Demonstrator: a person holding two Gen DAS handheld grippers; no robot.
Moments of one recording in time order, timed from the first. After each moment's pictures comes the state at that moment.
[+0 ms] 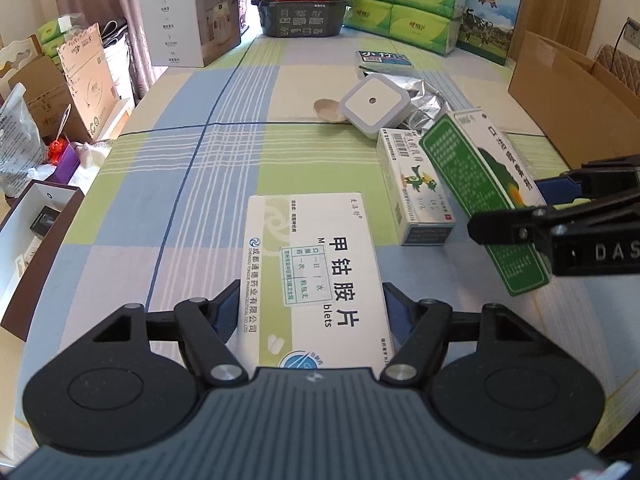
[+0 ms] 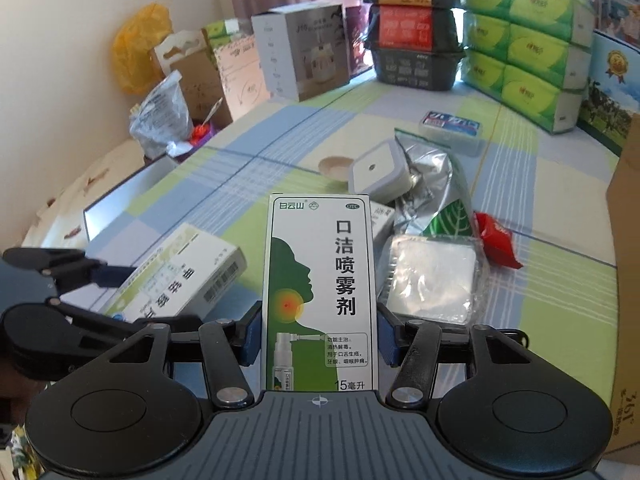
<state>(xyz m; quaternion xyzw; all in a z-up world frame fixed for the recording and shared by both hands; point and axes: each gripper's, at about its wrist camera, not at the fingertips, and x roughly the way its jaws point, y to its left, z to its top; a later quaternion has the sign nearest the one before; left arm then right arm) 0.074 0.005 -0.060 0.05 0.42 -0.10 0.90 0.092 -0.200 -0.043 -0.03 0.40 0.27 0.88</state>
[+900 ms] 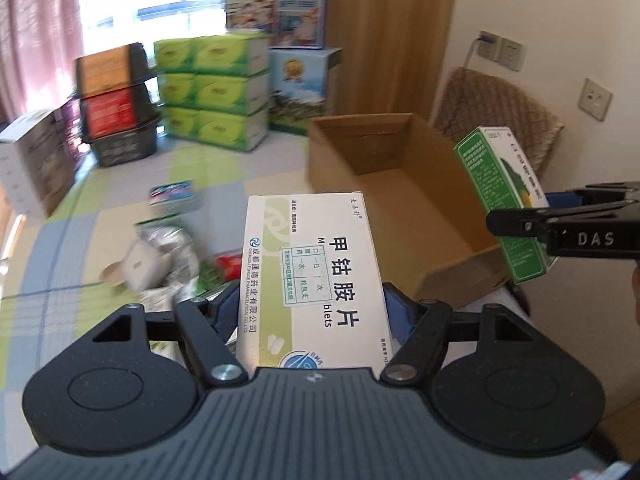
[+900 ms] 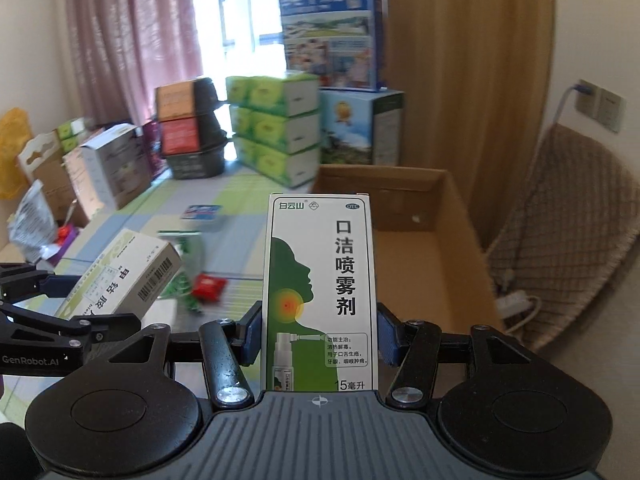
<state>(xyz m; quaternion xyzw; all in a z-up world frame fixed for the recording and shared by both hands) 0.049 -0.208 0.076 0.08 0.35 -0.28 0.89 0.023 -0.437 0.106 0.01 0.34 0.04 0.94</state>
